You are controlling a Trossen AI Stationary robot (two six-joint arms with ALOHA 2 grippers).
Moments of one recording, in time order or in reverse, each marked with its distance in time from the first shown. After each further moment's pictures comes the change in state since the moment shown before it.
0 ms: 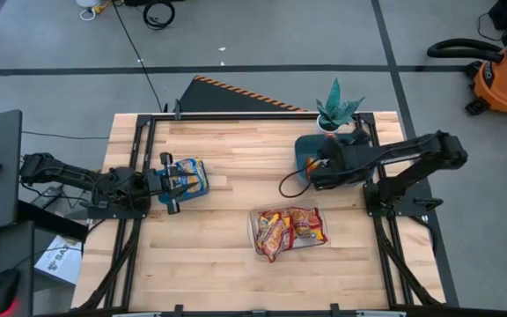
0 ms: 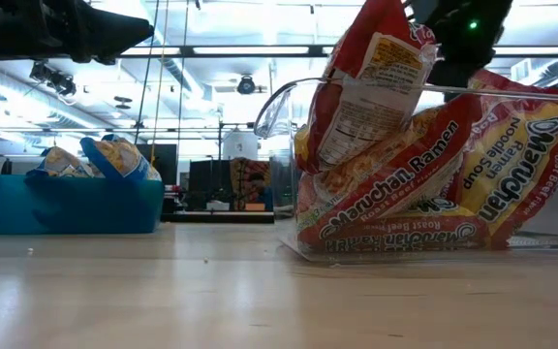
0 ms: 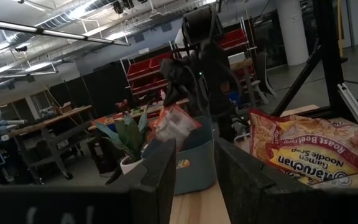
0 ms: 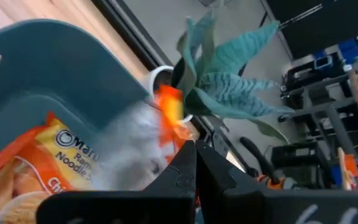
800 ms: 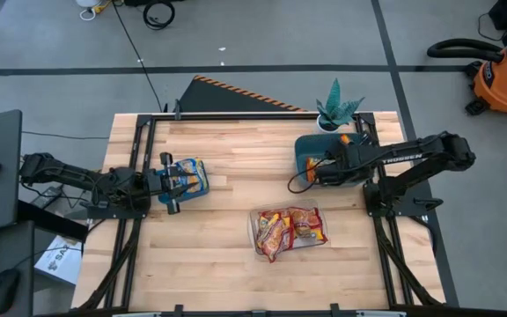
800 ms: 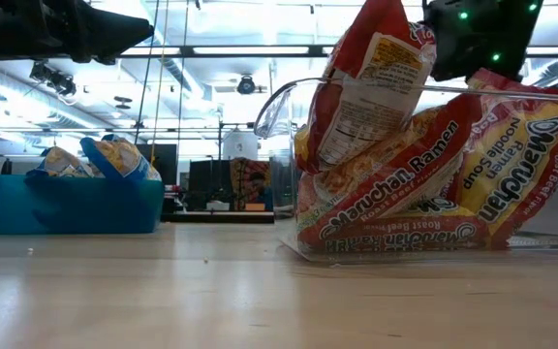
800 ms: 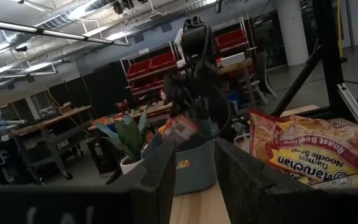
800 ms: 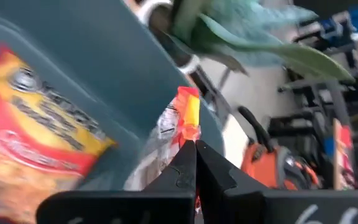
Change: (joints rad) left arm 0.000 0.000 0.000 0.001 0.000 0.000; right arm -0.090 -0.088 -0.204 0.062 -0.092 -0.037
